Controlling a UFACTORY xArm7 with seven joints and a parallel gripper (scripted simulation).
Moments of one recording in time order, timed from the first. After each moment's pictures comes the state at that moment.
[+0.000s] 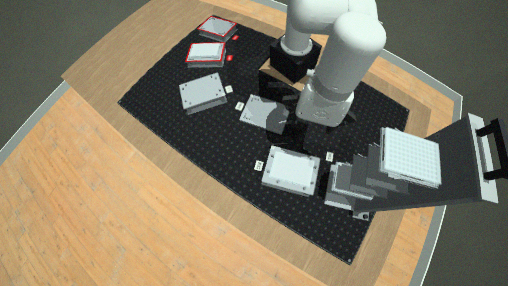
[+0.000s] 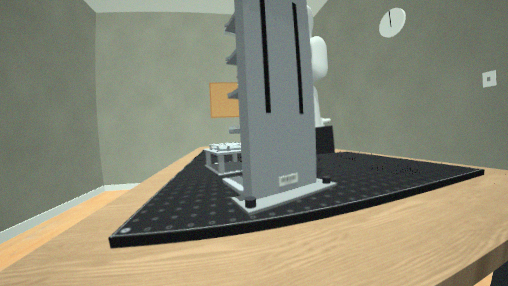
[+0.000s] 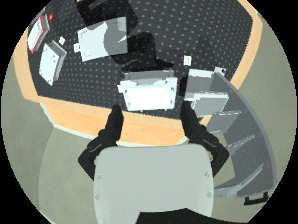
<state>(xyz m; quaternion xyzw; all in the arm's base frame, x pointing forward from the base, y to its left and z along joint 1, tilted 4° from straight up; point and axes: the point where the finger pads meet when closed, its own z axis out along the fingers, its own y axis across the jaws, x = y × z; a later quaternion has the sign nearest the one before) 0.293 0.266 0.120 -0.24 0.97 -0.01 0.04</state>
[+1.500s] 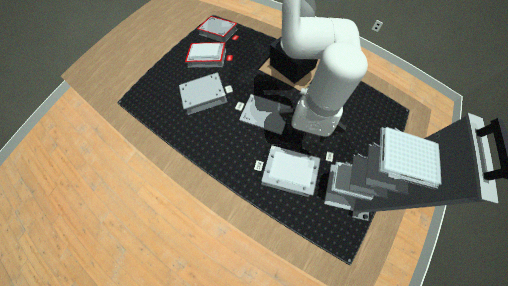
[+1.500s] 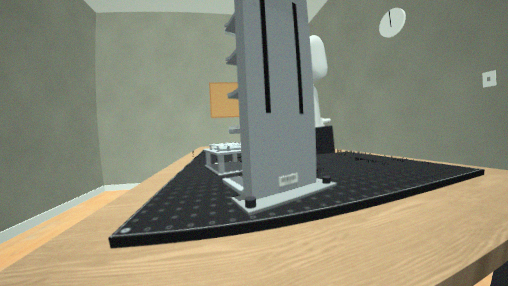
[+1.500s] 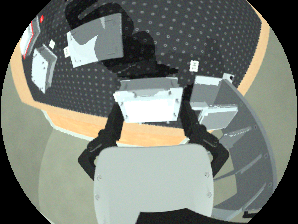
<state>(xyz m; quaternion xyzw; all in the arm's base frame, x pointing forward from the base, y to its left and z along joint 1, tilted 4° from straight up) 0.297 0.266 0.065 -0.24 0.97 -0.01 0.04</state>
